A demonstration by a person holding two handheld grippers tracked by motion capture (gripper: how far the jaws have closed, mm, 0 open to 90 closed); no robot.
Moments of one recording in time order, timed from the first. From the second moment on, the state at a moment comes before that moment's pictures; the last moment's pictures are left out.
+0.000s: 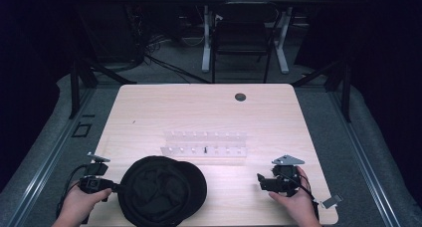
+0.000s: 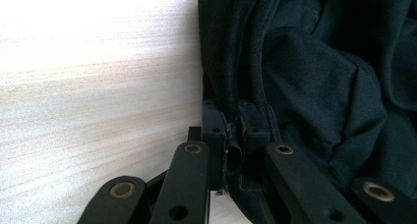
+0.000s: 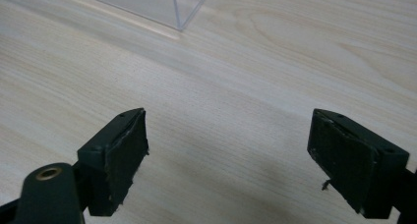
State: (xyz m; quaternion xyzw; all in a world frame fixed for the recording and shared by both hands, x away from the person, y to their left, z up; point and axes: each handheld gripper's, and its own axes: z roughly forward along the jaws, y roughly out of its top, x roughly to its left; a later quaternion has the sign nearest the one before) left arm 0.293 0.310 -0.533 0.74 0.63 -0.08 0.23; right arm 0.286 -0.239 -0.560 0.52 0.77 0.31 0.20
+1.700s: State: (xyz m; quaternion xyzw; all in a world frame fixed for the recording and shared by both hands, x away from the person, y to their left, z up) left arm 0.291 0.288 -0.423 0.76 0.57 -0.07 0.29; right arm 0.284 -0.243 -0.559 0.51 0.77 0.31 0.21
